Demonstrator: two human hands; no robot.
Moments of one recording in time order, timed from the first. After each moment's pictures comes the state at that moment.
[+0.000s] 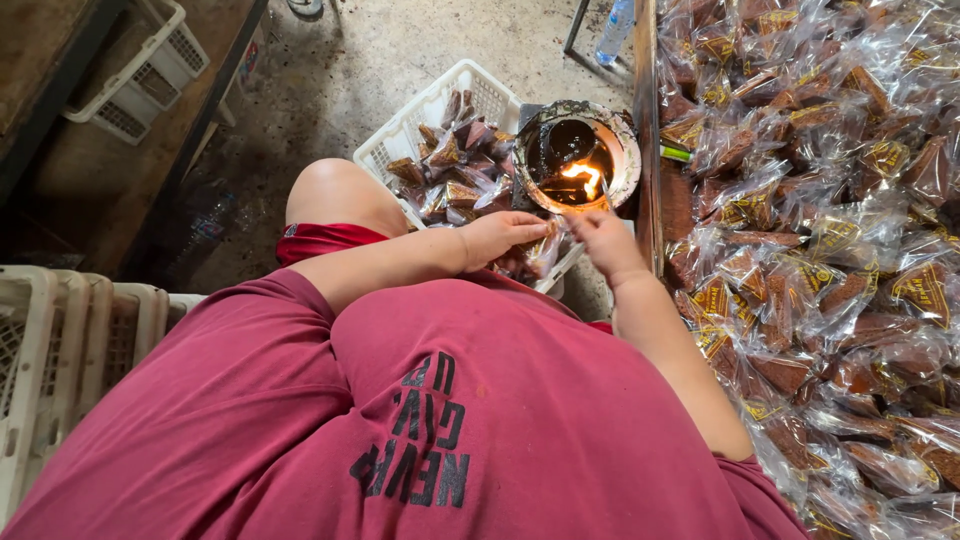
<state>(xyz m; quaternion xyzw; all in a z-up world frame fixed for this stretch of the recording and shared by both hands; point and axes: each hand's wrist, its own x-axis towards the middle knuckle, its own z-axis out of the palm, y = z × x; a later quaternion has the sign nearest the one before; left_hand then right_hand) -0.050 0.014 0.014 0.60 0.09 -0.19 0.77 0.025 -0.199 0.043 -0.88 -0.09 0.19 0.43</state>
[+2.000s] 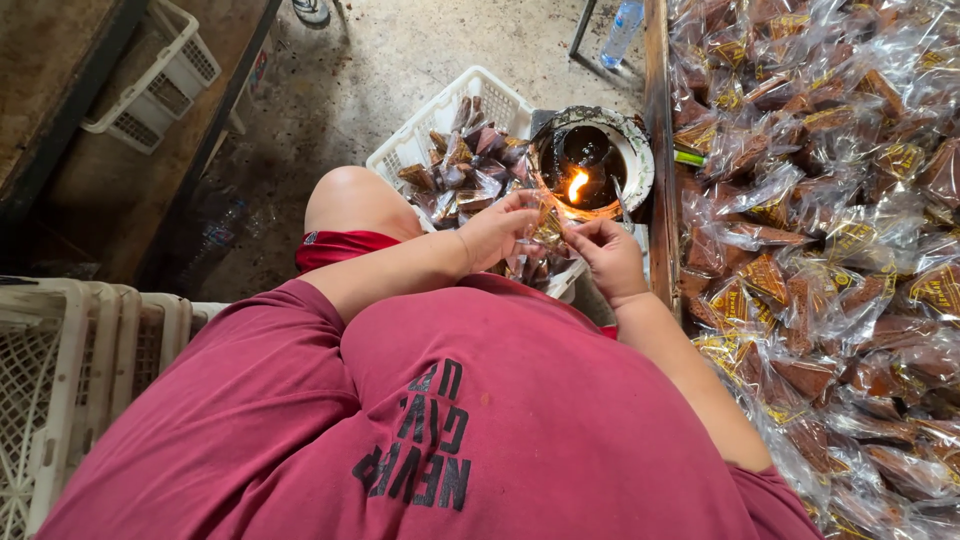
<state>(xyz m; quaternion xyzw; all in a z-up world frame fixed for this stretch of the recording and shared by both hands) -0.040 0.039 0.004 0.41 0.06 -0.15 0.90 -0.013 -0.177 0.046 -0.78 -0.07 0.12 0.61</state>
